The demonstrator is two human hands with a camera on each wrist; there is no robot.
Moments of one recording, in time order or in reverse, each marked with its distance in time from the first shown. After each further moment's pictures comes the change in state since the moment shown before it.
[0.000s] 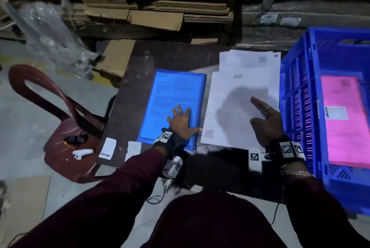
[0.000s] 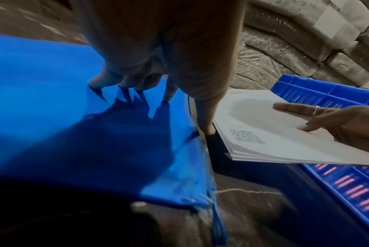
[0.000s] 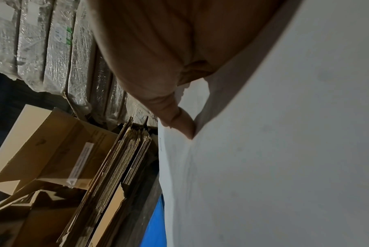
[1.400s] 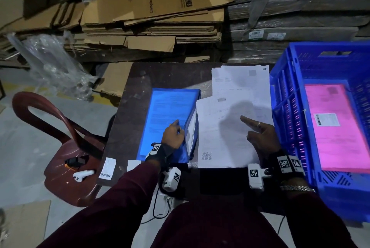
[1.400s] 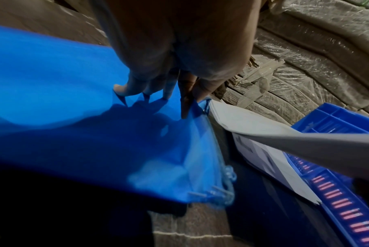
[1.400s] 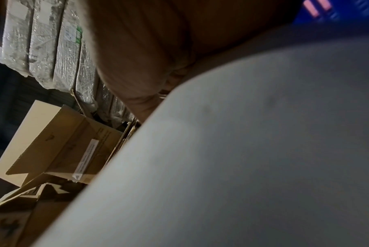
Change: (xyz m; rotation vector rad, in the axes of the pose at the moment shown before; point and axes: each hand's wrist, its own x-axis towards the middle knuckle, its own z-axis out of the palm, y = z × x) left_hand 0.007 -0.021 -0.021 -0.370 0.137 0.083; right_hand -0.006 -0.003 -0.009 0.091 -0.033 0.053
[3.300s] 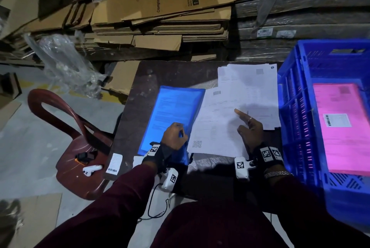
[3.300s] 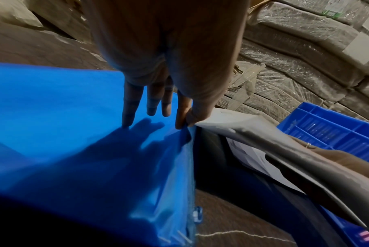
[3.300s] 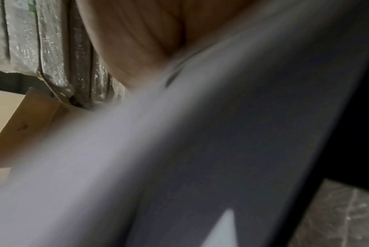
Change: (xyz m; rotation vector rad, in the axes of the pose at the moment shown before) left_hand -0.015 -0.005 -0.013 0.180 -0.017 0.109; right_hand 0.046 0.055 0.040 0.102 -0.020 -0.191
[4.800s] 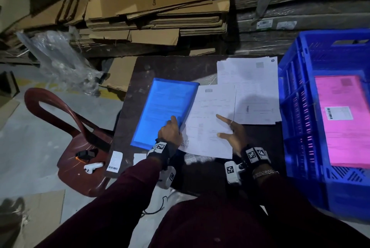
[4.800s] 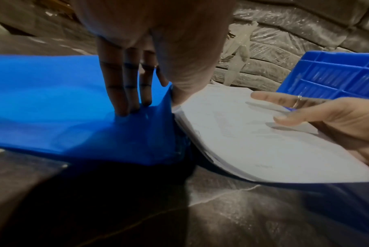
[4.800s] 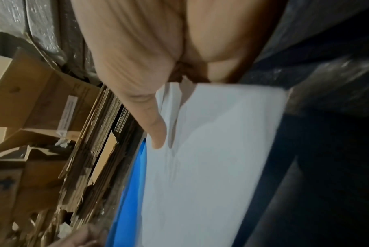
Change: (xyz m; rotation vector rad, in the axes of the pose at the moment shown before) left_hand -0.007 0.015 0.001 0.351 0.076 -0.243; right_hand -0.019 0.009 0.032 -0.132 -0.278 0.065
